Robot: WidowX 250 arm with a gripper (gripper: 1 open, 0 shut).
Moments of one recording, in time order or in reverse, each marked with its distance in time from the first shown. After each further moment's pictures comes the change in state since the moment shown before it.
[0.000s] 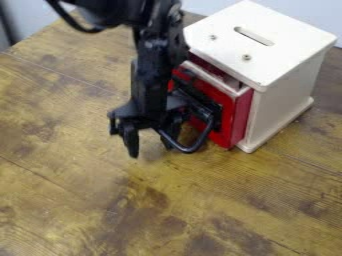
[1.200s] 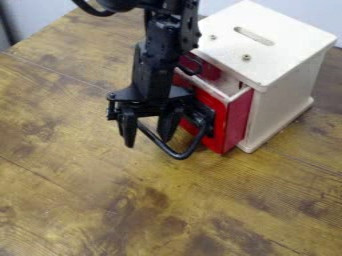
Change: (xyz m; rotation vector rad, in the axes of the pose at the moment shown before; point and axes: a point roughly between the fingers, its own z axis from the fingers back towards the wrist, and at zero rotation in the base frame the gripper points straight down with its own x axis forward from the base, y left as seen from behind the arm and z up) arm -0.002 -0.001 0.026 0.072 0.026 -0.016
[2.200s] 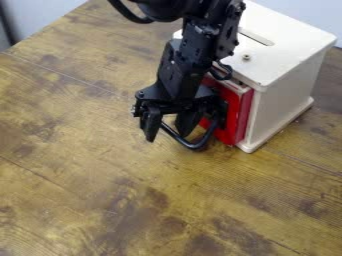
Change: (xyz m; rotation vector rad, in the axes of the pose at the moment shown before) arm -0.006 -0.023 0.005 0.097 -0.215 0.056
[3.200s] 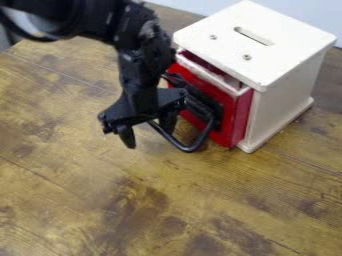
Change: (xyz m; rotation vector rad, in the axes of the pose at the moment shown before) arm 0.011 0.020 -0.009 -0.244 -0.130 -0.082
